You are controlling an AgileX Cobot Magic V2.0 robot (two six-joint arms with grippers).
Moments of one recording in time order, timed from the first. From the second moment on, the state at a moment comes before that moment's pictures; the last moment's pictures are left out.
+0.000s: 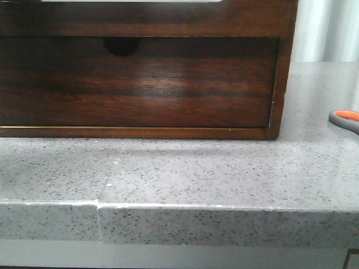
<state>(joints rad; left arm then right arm) -0.28 0.94 -0.57 -1.65 0.60 0.19 0.08 0.34 -0.23 0.70 0.15 0.00</state>
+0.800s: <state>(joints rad) -0.28 0.75 -0.49 -1.55 0.65 0.13 0.08 0.34 -0.23 0.70 0.15 0.00</state>
